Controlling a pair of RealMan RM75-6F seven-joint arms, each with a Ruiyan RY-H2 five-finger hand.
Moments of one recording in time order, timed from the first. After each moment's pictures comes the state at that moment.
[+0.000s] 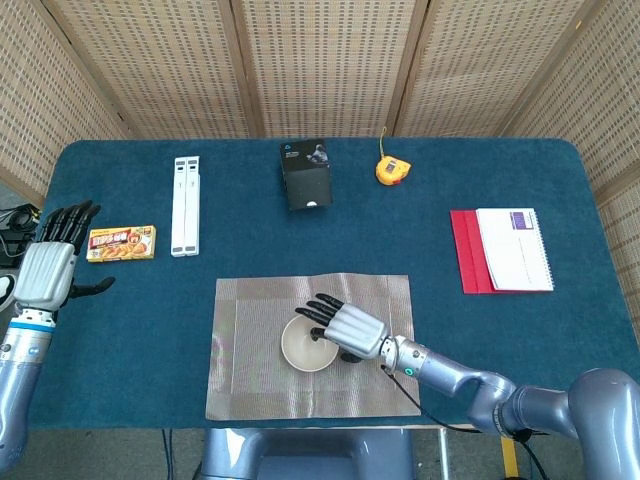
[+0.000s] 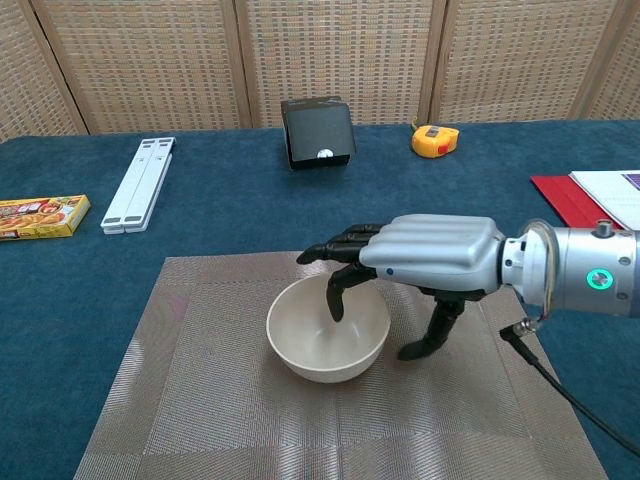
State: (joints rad) left arm -0.39 -1.21 -0.17 -1.48 1.34 1.28 -0.04; right arm 0.89 -1.57 -0.07 -1.30 -1.75 0.94 0.13
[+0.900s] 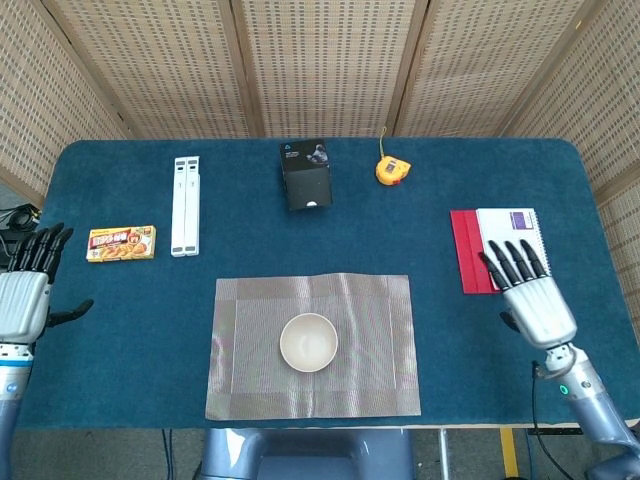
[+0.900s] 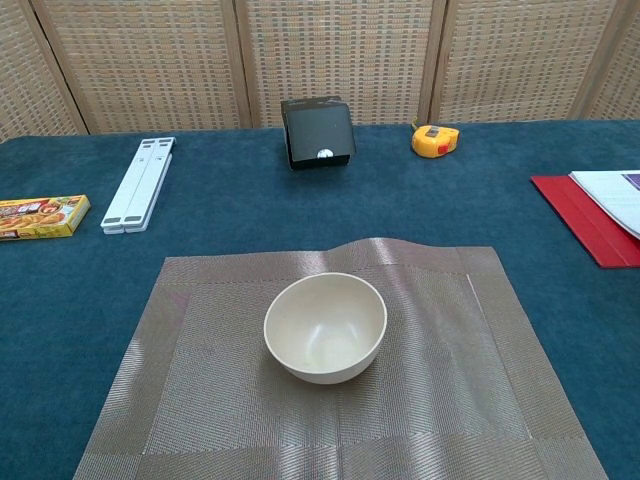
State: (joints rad) left arm -0.25 -1.19 -0.10 -1.54 1.41 1.46 0.00; right arm 0.39 -1.26 -0.05 -1.29 -1.52 1.49 -0.17
